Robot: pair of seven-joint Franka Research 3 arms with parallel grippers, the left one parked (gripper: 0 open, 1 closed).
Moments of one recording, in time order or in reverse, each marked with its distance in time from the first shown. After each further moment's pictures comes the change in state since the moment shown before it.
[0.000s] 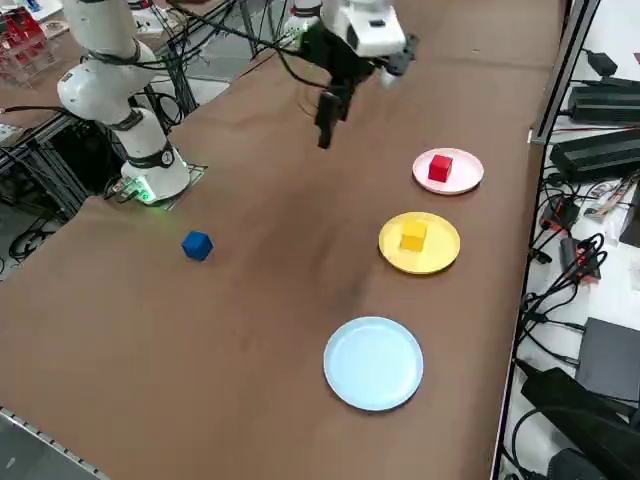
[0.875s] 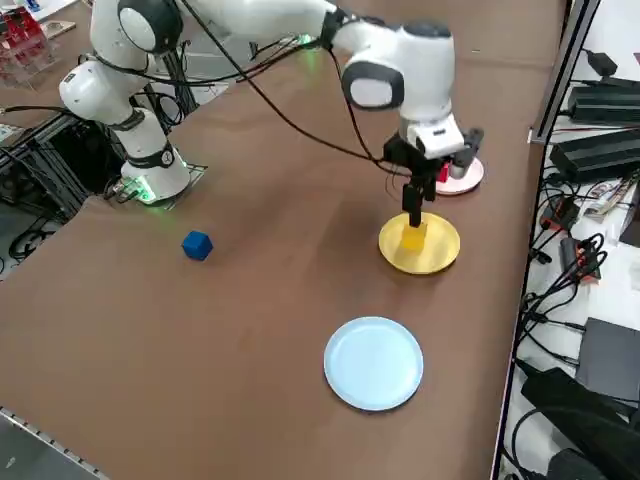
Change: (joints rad) arm 0.111 0.340 0.007 0.006 -0.021 0.687 0.285
